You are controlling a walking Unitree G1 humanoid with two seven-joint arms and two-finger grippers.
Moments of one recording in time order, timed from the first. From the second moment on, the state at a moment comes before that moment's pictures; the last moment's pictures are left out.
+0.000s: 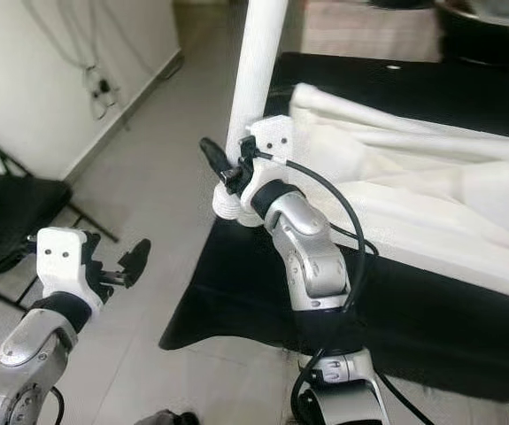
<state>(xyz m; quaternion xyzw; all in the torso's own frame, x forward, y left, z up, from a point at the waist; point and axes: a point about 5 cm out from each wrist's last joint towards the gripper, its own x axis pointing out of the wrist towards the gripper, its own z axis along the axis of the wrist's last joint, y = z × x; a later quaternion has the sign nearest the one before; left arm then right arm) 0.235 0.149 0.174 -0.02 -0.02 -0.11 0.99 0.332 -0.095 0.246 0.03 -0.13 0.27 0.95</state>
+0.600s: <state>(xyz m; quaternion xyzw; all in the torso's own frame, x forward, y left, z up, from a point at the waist) 0.234 0.139 0.177 -0.02 -0.04 -0.12 0.99 0.320 -0.086 0.243 0.01 -0.13 0.33 0.93</state>
